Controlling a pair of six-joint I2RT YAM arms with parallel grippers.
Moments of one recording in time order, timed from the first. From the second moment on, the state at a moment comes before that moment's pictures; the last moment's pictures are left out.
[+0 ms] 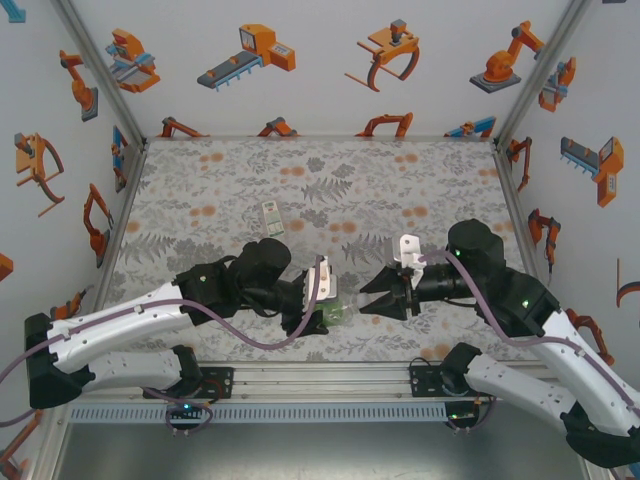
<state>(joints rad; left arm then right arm) -1.19 1.08 0.98 -0.47 0.40 0.26 0.80 0.75 1.06 -0.68 -0.77 -0.27</state>
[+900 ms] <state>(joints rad) -1.20 1.07 1.00 -0.52 0.45 0.24 0.86 0.72 1.01 -0.60 -0.77 -0.19</state>
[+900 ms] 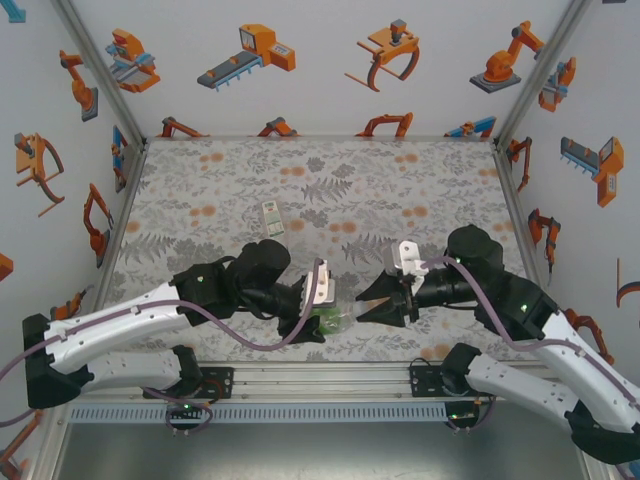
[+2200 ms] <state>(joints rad) -1.19 1.05 0.97 -0.55 0.23 0.25 0.86 0.87 1.04 -0.73 -0.31 1.23</state>
